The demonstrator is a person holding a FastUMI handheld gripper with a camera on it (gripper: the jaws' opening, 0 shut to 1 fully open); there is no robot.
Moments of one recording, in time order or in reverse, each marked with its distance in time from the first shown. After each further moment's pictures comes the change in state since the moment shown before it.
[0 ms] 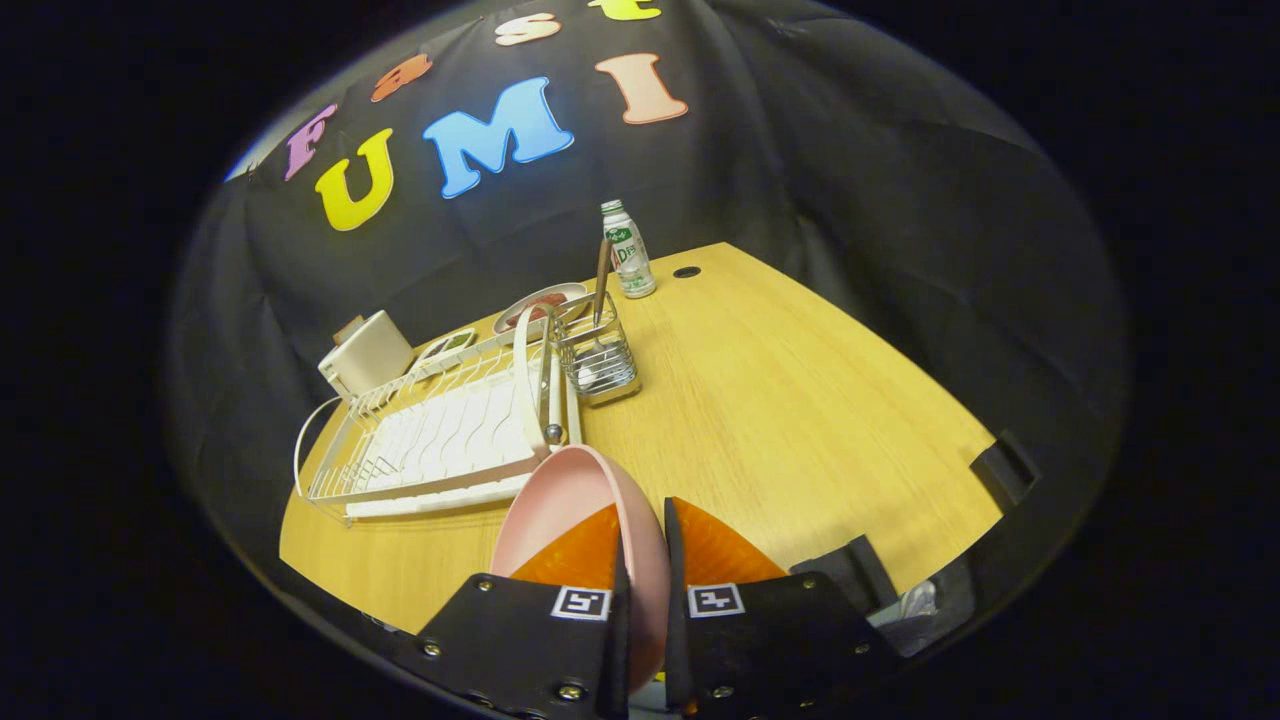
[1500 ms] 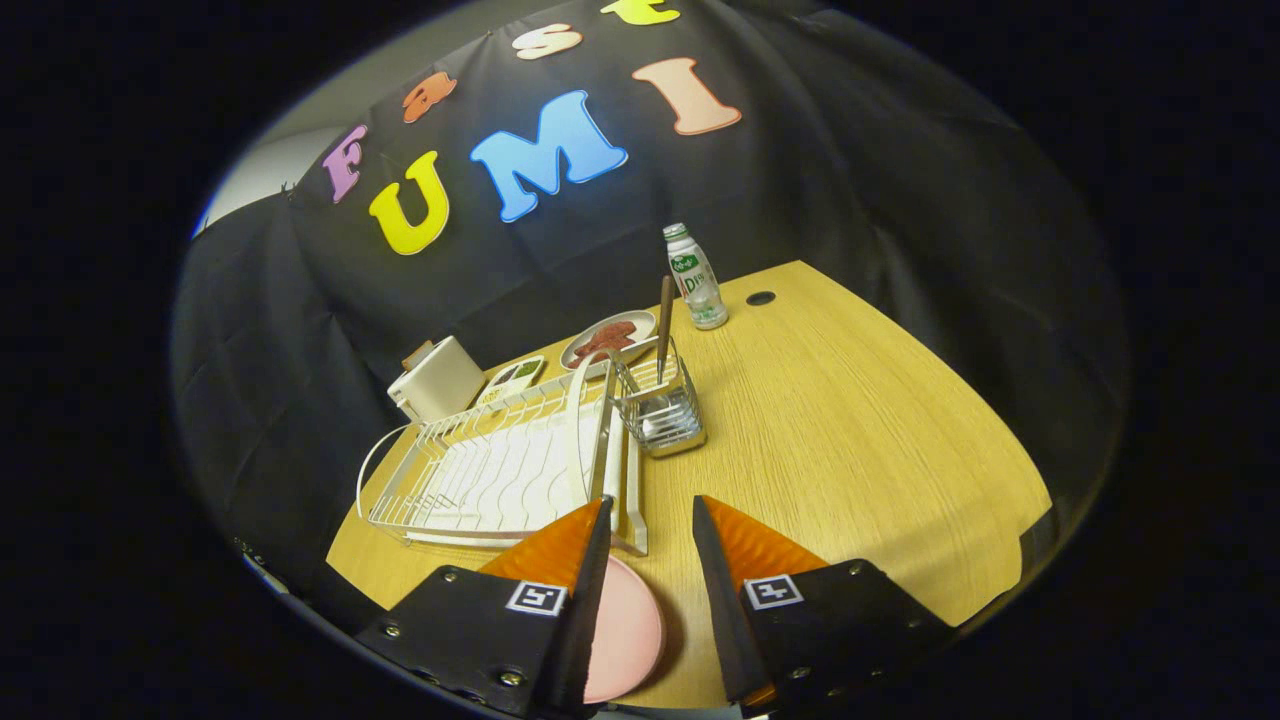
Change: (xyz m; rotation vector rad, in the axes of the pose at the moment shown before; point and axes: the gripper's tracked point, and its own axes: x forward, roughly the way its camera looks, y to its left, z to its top) arm 0.024 0.019 0.082 -0.083 -0.063 0.229
